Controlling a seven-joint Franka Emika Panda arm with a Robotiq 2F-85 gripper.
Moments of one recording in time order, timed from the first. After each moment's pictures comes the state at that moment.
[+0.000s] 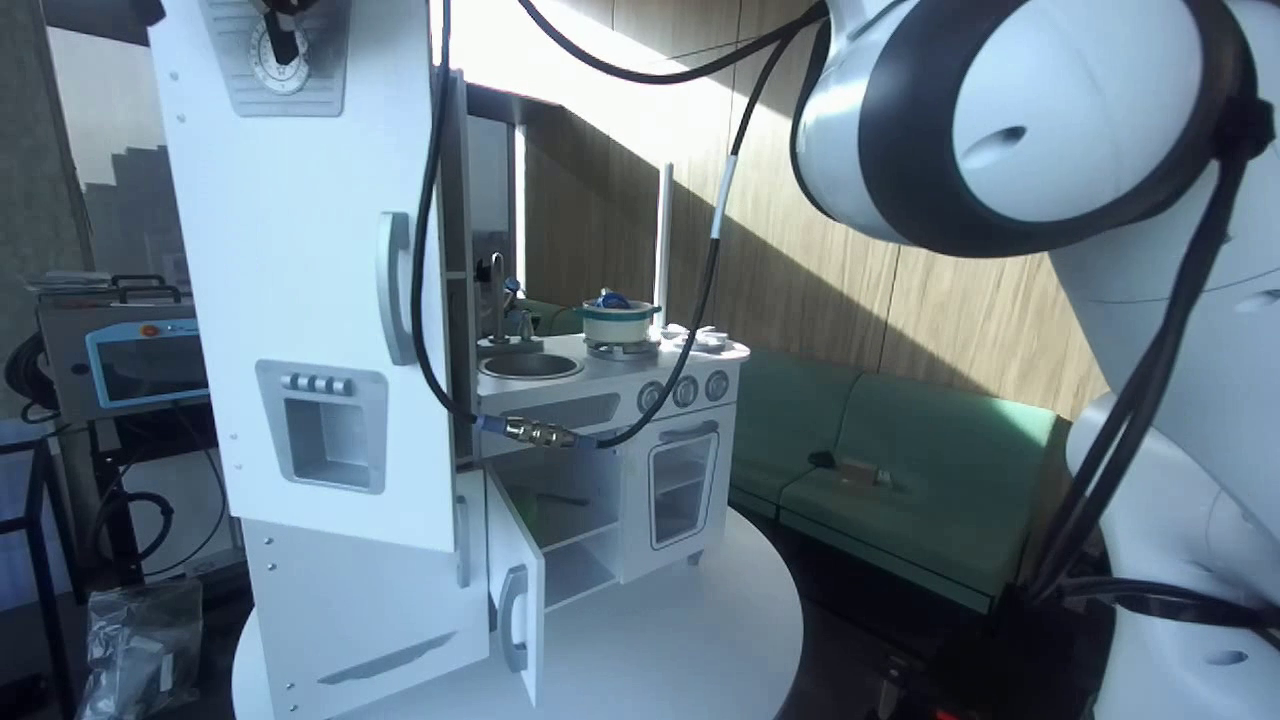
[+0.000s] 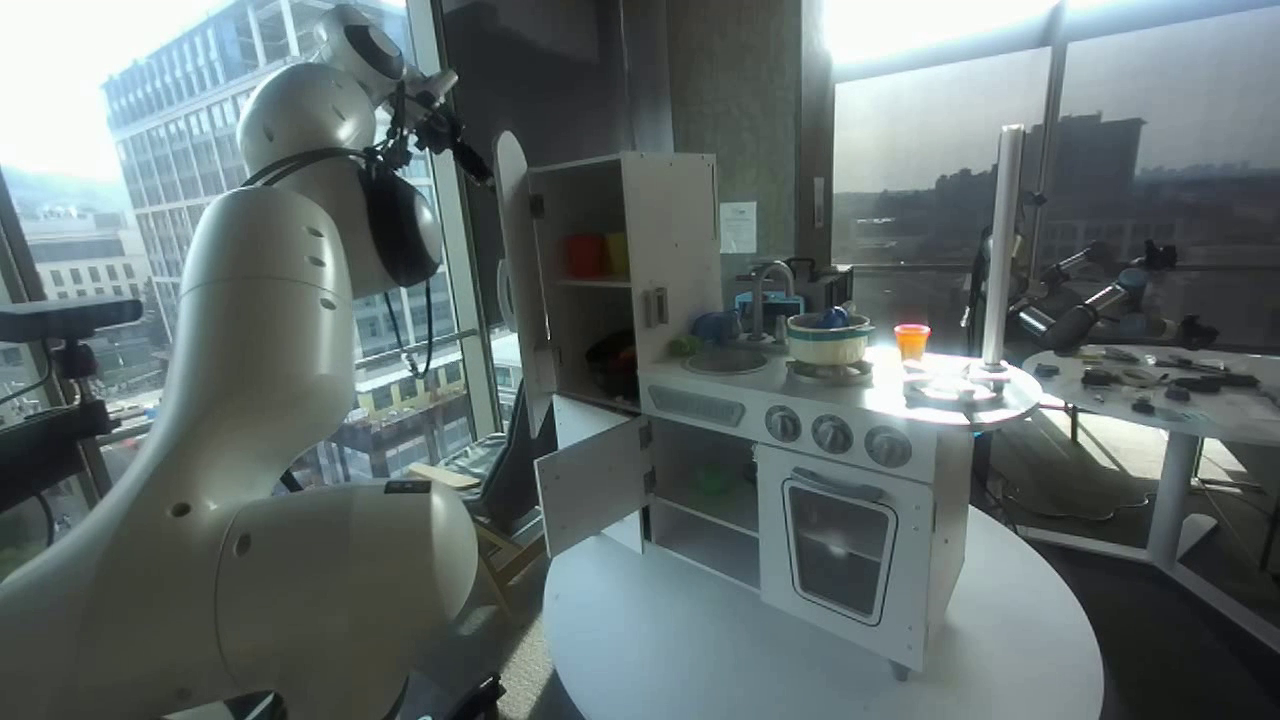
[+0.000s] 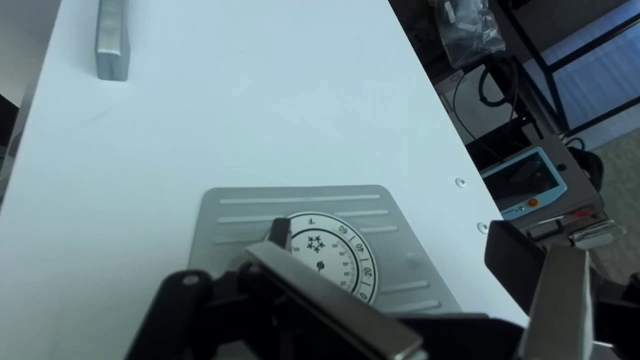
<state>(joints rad) 0.93 0.66 -0.18 -0.45 -0.56 1.45 1.34</state>
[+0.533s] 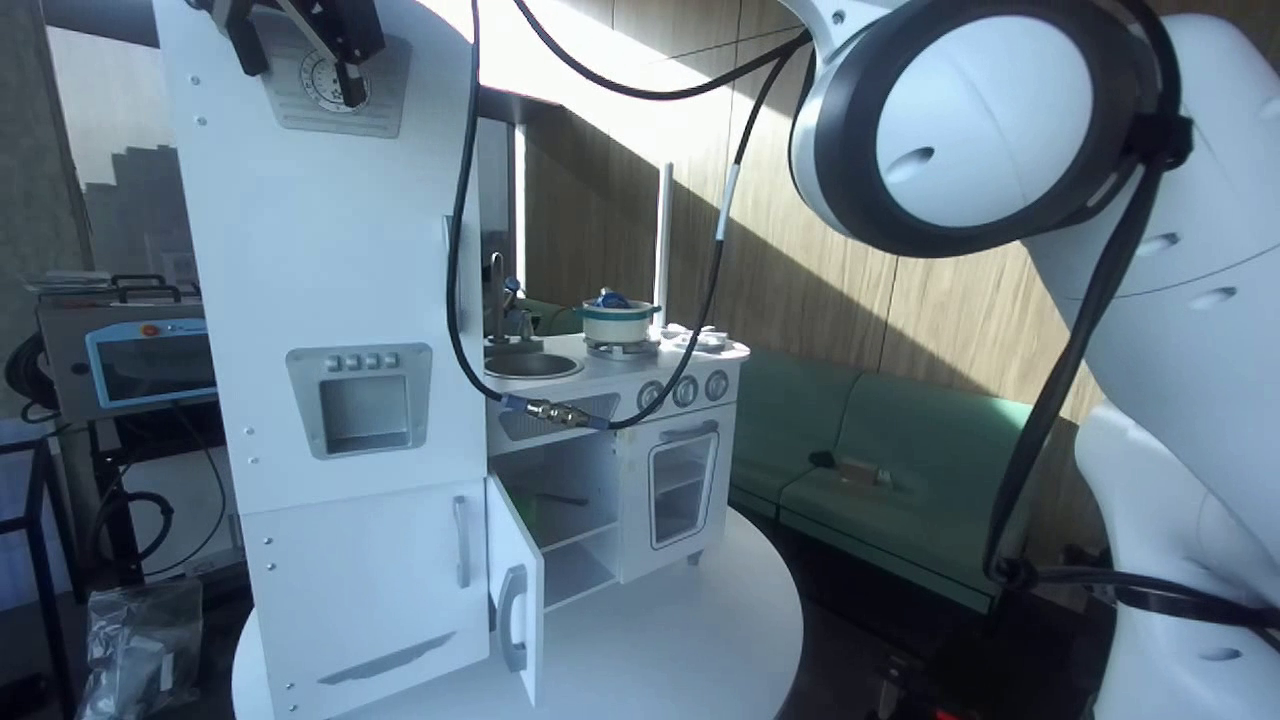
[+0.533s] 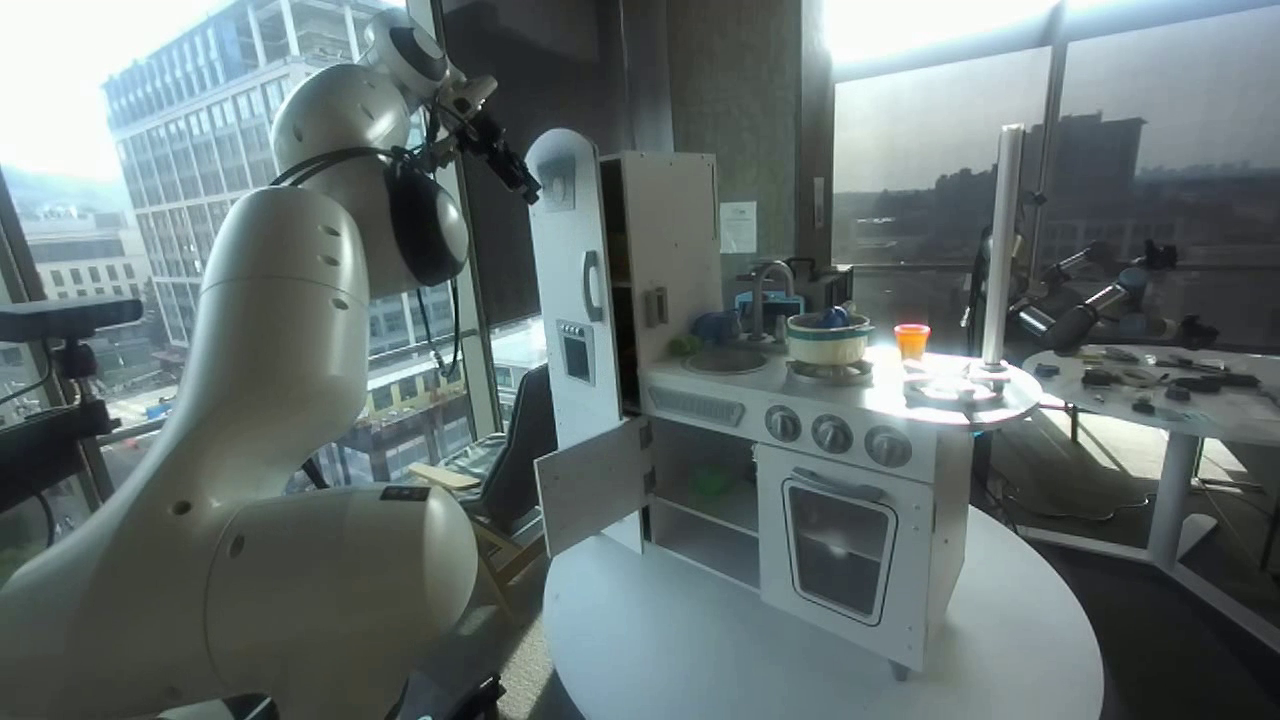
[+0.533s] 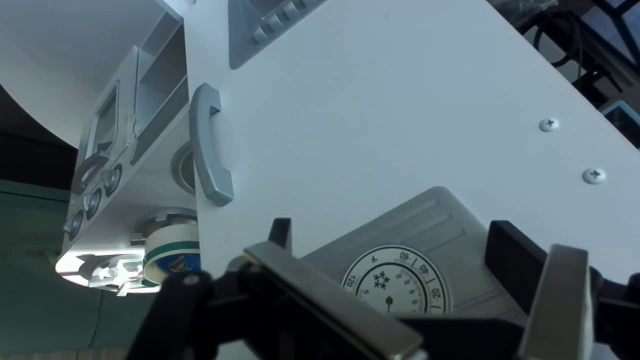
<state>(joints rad) 0.83 0.66 -0.19 -0.45 -0.52 1.42 1.46</state>
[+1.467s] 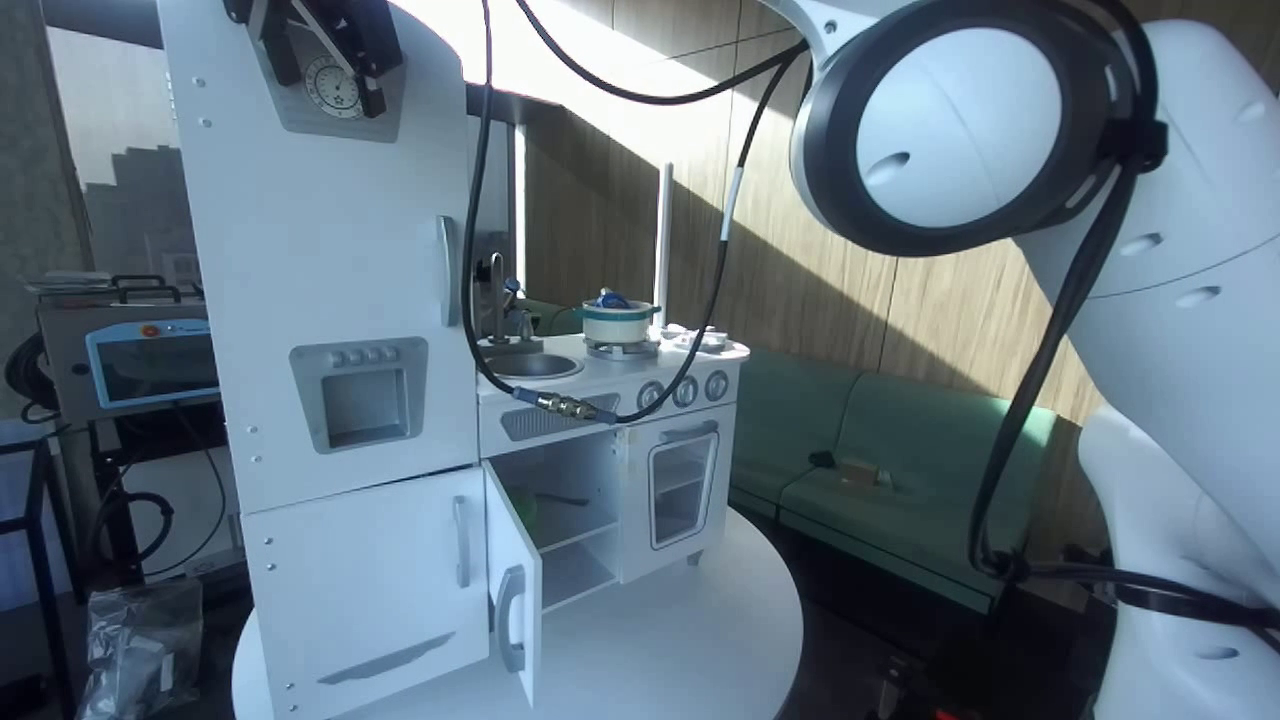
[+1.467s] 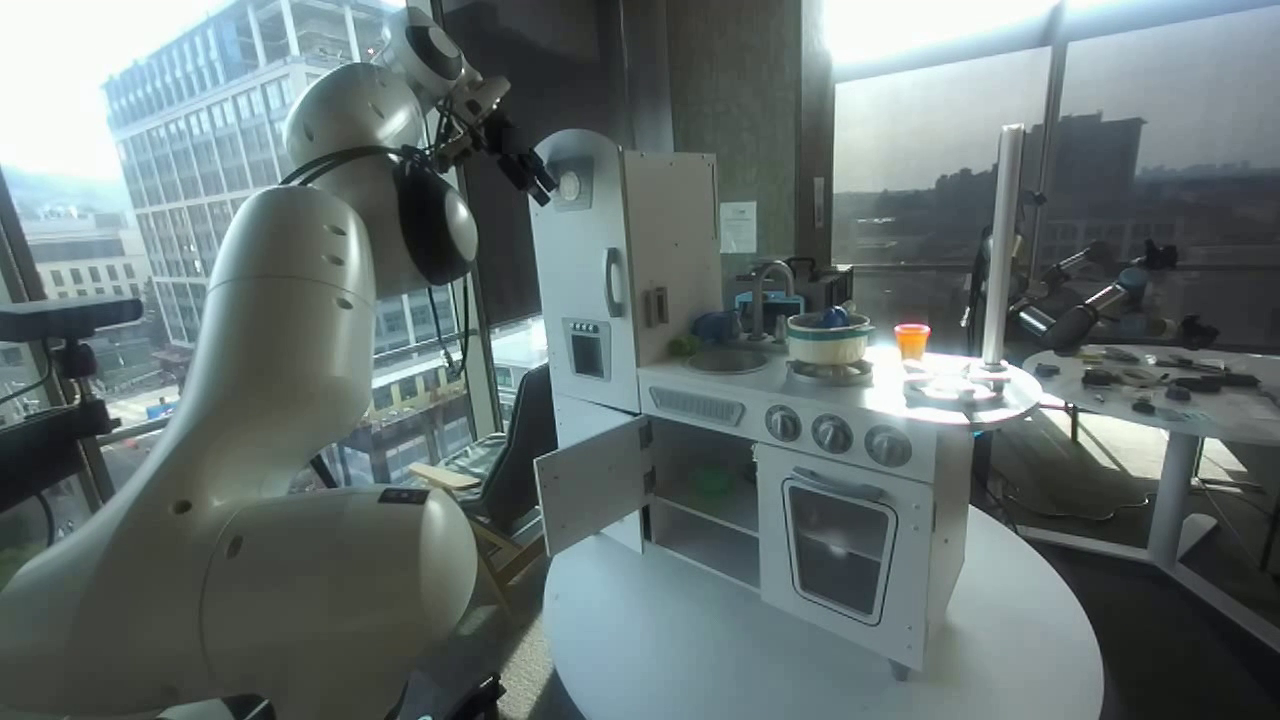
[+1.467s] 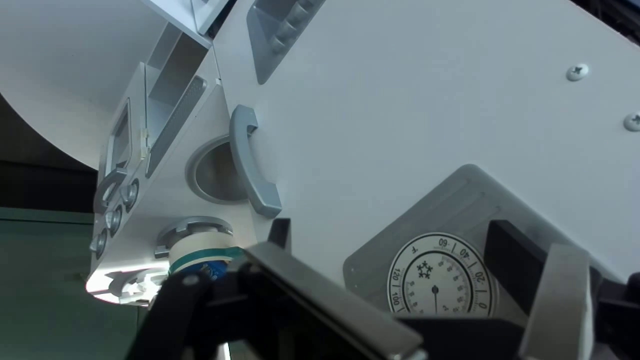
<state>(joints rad) 0.80 0.66 -0.19 -0.45 -0.50 1.41 1.55</state>
